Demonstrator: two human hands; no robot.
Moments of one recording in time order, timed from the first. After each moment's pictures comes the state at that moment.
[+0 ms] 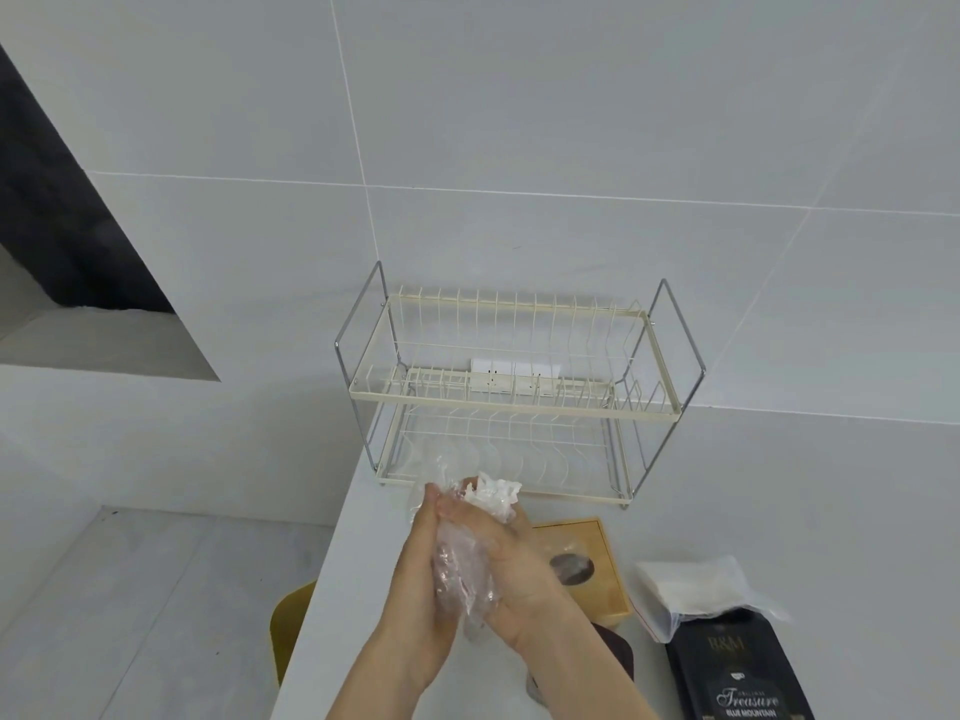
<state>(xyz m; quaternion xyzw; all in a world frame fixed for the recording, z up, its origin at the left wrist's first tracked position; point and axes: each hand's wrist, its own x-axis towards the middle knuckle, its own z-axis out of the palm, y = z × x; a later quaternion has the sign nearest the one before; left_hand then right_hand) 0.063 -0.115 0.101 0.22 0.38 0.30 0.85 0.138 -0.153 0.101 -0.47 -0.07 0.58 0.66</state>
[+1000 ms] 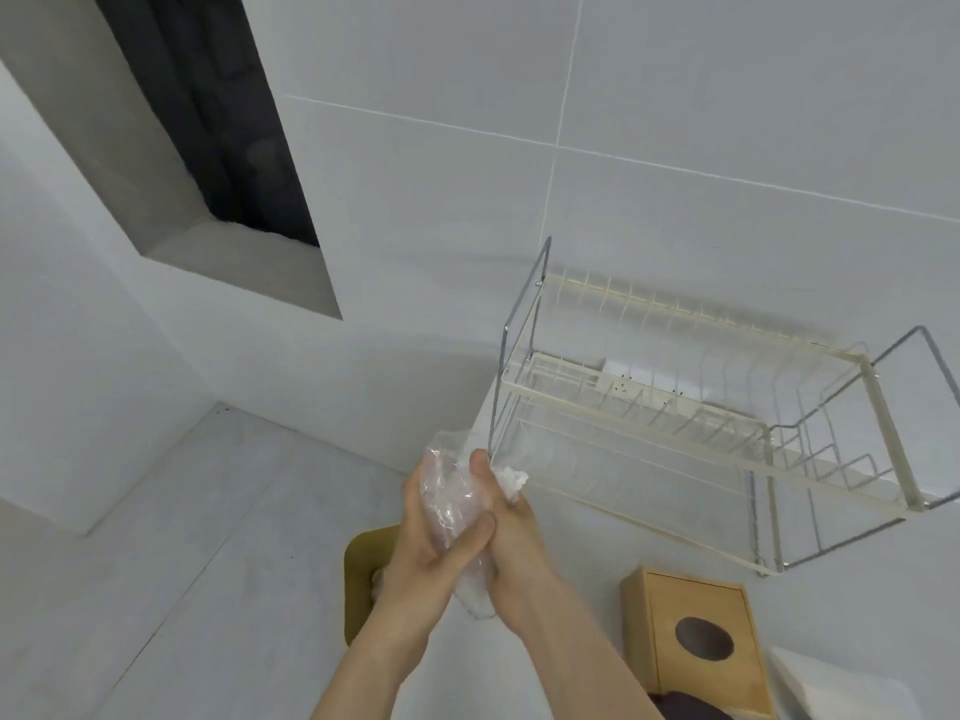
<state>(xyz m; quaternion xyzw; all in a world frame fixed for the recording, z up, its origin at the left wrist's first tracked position) -0.036 -0.032 0.070 0.47 0.47 0.34 0.67 0.069 -0.035 0.079 -0.53 -0.09 0.64 0.55</state>
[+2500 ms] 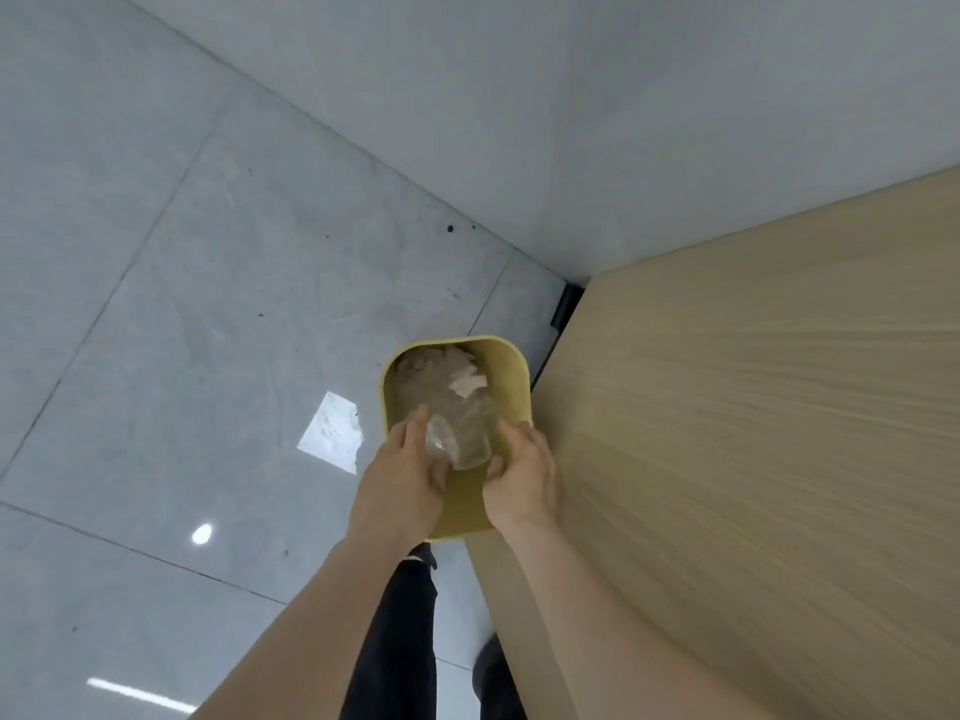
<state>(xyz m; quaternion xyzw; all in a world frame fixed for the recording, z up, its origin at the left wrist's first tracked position) -0.211 0.169 -0.477 0.60 0.62 -0.09 0.51 -0.078 0.138 -0.461 -0.85 -0.33 0.41 -0.05</state>
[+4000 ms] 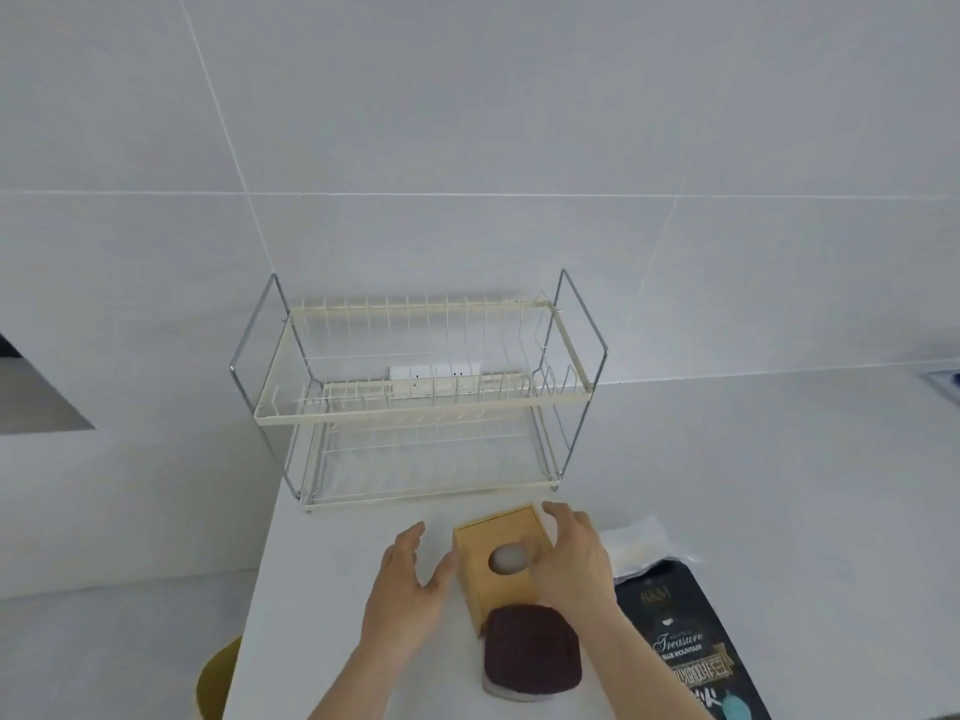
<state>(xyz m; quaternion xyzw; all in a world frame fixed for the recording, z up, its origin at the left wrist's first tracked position) 0.084 -0.095 -0.002 0.73 0.45 0.08 0.50 0.231 -0.222 0.018 -0.92 -0.22 0.20 0.26</state>
